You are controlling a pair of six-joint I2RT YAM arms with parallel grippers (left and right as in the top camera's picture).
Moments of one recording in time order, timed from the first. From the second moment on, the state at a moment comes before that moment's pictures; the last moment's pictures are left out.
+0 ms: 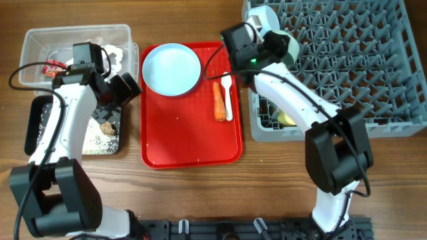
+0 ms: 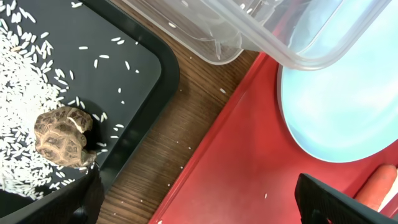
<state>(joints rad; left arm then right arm) 0.12 1.66 1.23 -0.89 0.10 -0.54 0.51 2.01 1.54 -0.48 1.09 -0.50</state>
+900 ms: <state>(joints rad) 0.12 1.66 1.23 -0.89 0.10 -0.54 0.65 1.87 1.54 -0.46 -0.05 -0.06</state>
